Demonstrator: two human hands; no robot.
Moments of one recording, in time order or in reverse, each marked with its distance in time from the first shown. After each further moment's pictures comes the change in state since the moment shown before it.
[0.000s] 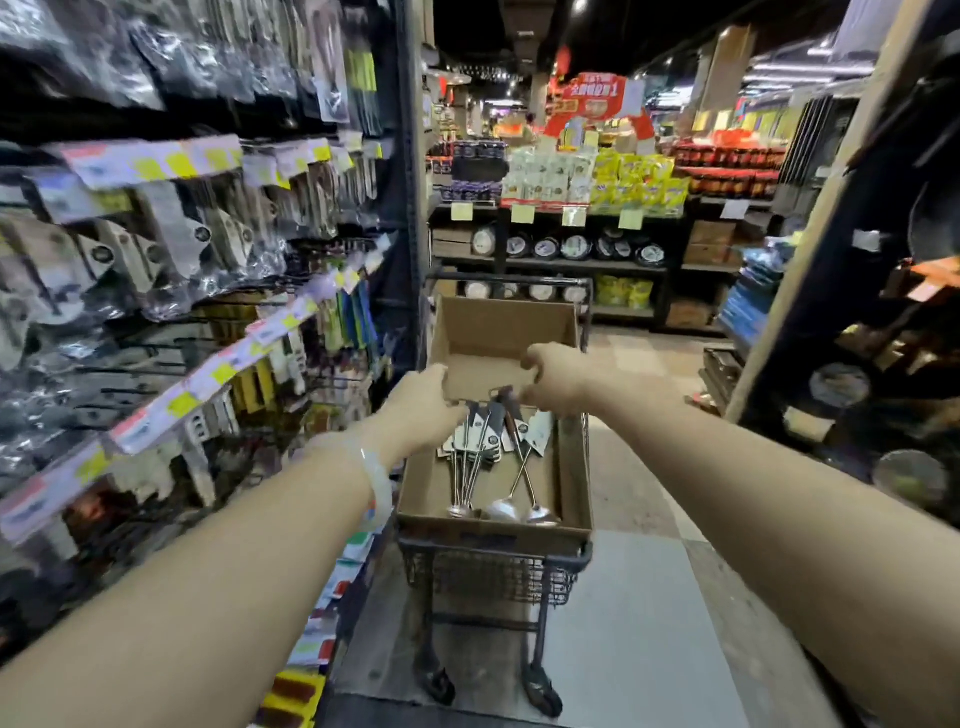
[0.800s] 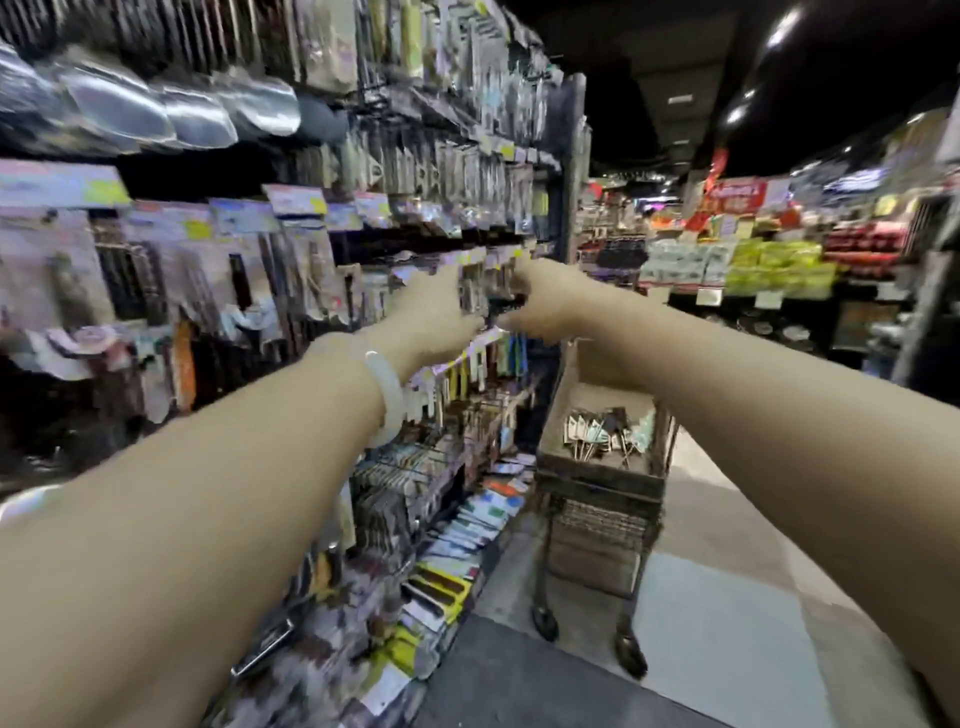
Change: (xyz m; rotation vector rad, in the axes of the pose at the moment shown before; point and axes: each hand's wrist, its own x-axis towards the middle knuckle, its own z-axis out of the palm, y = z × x) left_hand -0.532 0.081 -0.143 0.163 0.516 -0.052; right_hand -0.503 -0.181 -0.072 -0.095 0.147 -0.522
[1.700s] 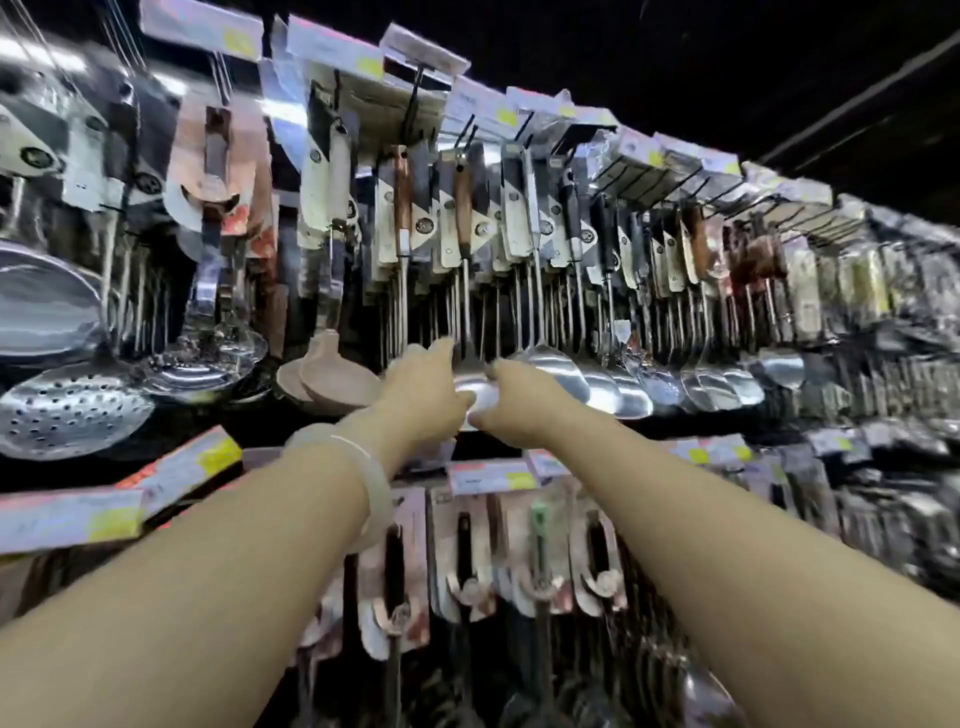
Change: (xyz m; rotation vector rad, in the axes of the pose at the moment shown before) left_hand -0.306 -0.232 -0.484 0.509 0.543 -0.439; right_hand -0.104 -0.589 -0.037 0.417 0.184 -0.730
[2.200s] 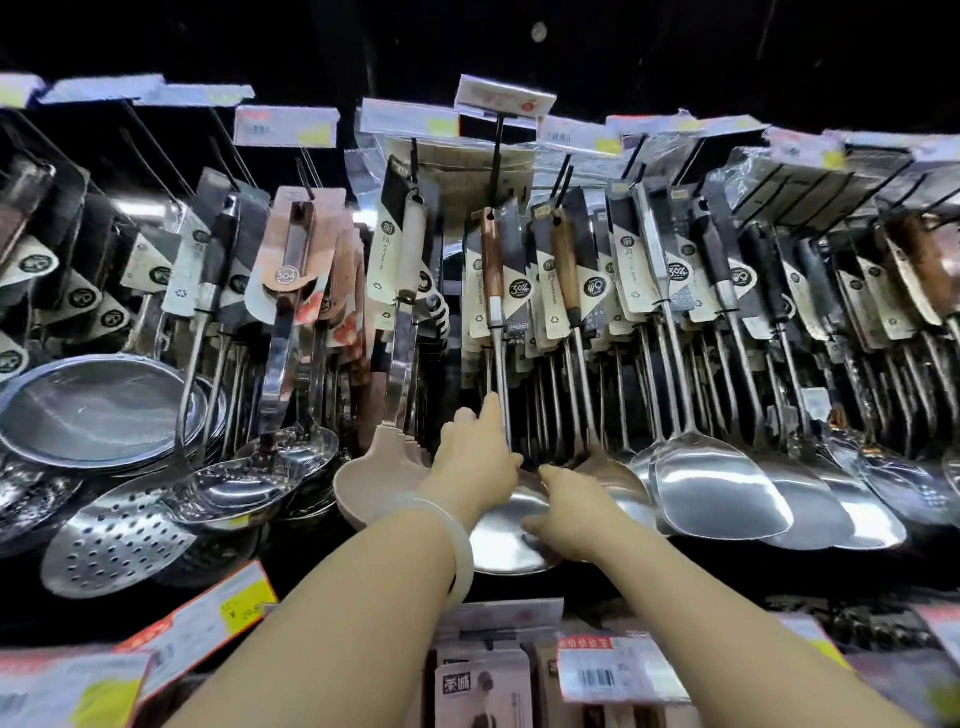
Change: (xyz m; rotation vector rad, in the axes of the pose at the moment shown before) left_hand 0.110 -0.047 0.033 0.148 0.107 -0.185; right_hand 0.138 0.030 0.088 0.138 -0.056 -0.071
